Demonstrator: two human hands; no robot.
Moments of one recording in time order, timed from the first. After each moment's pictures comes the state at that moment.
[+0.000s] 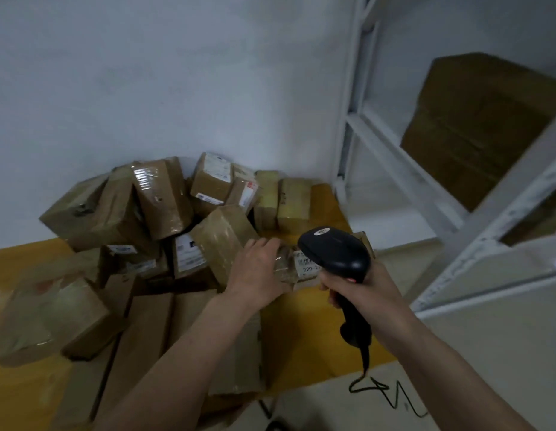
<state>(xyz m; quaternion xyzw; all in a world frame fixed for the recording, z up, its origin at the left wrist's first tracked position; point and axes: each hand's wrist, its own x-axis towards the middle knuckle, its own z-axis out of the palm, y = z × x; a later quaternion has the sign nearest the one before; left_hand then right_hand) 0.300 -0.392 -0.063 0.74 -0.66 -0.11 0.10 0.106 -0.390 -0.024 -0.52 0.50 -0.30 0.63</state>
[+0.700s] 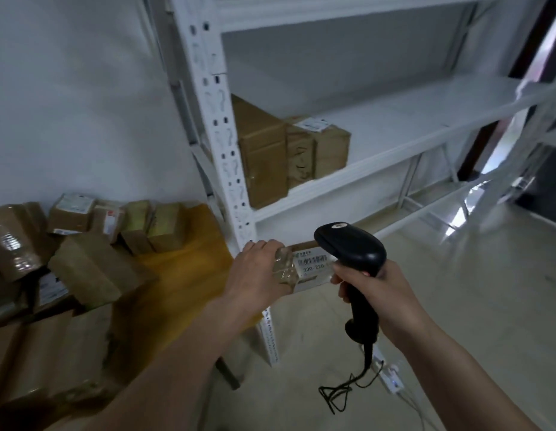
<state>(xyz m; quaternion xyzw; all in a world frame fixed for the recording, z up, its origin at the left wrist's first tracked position) -0.058 -0.329 -0.017 0.63 -0.76 -0.11 0.14 -0.250 -0.282 0.002 -0.44 0.54 -0.48 0.54</state>
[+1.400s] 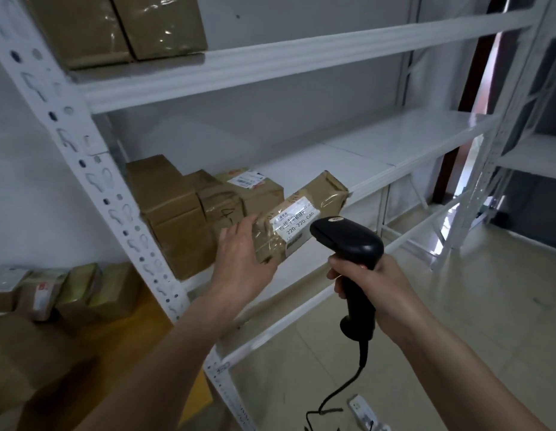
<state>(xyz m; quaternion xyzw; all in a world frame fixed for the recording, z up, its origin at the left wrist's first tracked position) -0.187 -0.435 0.040 0.61 -0.72 -0.09 0.33 -0.383 -0.374 0.035 -0.43 0.50 -0.55 0.52</state>
